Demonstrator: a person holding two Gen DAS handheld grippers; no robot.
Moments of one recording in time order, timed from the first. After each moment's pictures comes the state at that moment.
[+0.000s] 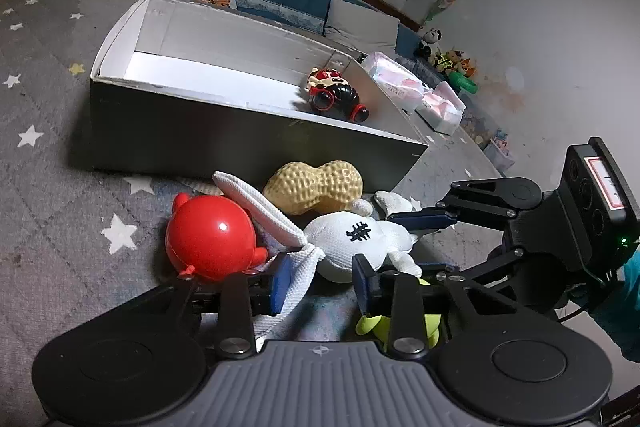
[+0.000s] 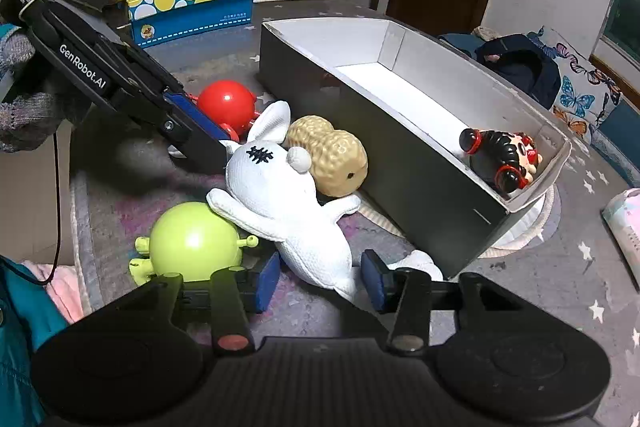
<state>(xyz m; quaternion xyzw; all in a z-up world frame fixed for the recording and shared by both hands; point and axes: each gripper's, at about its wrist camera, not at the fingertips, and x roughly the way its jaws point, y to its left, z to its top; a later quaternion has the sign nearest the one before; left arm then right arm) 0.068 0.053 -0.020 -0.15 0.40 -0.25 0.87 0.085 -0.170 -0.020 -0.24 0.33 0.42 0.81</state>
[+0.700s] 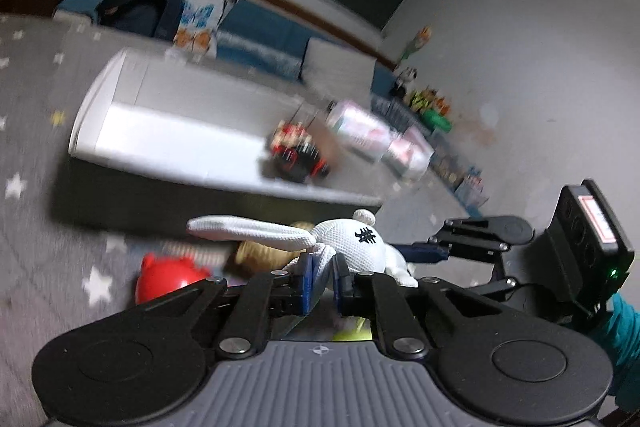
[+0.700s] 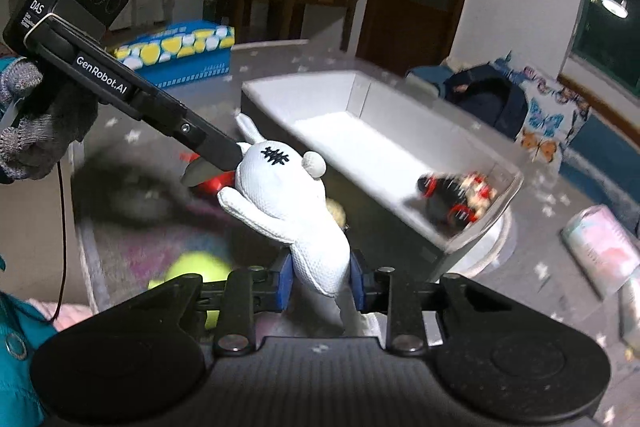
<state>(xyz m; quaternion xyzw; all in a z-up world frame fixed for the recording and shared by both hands) 0.069 0.054 0.021 -0.19 0.33 -0.28 0.88 0.071 -0.187 0.025 -0.22 0.28 0.39 0.85</state>
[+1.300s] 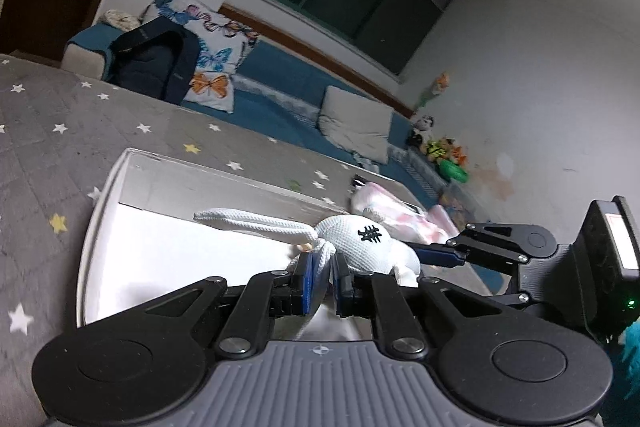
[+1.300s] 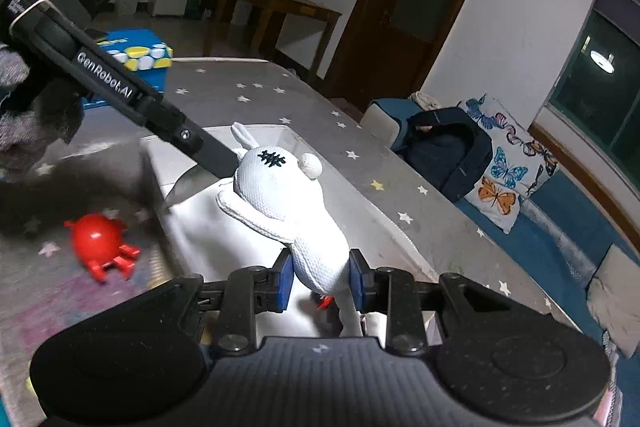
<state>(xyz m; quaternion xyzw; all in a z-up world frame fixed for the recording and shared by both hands) 0.170 0.072 0.047 -0.21 0.30 -0.23 0.90 0.169 -0.140 0.064 -0.29 0.24 0.35 0.86</state>
